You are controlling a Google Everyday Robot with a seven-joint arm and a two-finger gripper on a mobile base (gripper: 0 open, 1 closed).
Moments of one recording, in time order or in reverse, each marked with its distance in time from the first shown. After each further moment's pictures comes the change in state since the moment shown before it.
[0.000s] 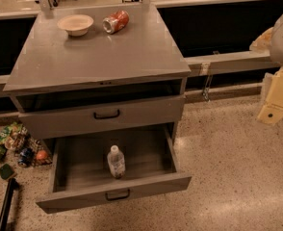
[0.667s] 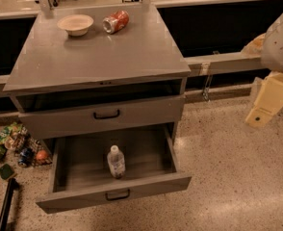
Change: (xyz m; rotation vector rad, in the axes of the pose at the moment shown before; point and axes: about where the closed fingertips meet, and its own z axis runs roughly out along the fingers) arm -0.013 0.005 0.013 -0.018 -0.078 0.019
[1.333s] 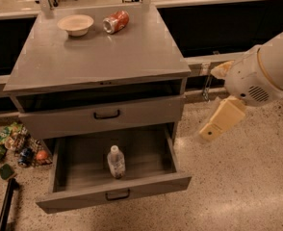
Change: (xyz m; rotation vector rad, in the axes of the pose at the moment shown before) arm -0.045 0.019 0.062 -0.017 -0.261 0.109
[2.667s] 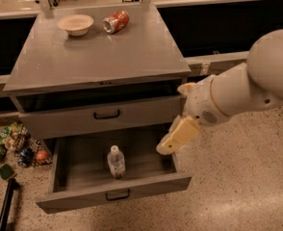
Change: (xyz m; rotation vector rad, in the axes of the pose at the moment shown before) arm -0.022 0.018 0.088 -0.024 -0.123 0.001
